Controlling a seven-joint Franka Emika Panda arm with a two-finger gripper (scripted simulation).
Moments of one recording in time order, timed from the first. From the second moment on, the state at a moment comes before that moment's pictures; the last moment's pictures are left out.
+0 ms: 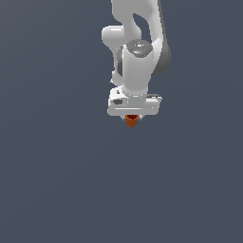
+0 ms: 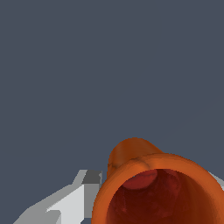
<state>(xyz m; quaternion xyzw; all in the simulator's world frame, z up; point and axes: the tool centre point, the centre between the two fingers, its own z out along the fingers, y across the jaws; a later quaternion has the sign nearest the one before) -0.044 0.045 0.193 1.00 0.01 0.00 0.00</state>
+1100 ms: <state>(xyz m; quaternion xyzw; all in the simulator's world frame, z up) -0.111 0.107 0.412 1.00 0.01 0.00 0.00</state>
